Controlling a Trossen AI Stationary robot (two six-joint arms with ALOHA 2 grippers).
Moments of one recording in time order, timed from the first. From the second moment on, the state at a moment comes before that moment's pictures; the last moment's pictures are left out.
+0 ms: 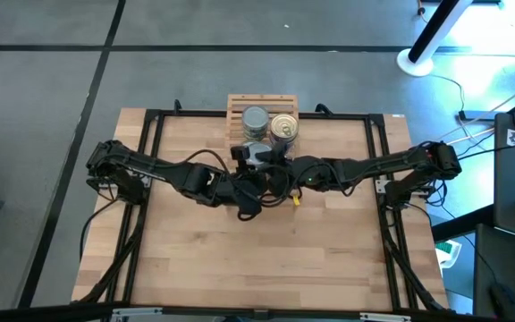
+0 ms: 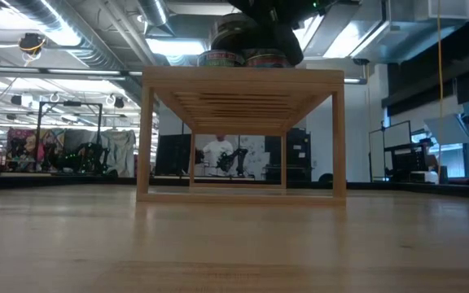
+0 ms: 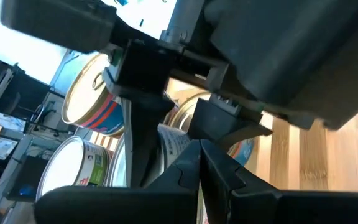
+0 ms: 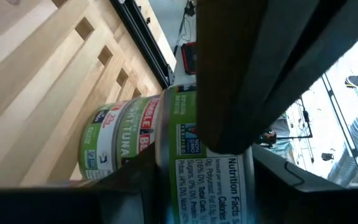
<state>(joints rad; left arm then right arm) -0.24 1.70 1.62 -0.71 -0.81 0.11 0.09 1.55 1.13 0.12 0.52 -1.13</state>
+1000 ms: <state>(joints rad) -0.22 1.70 1.62 -0.72 -0.79 0.13 0.08 1.57 1.13 0.17 0.53 -1.13</state>
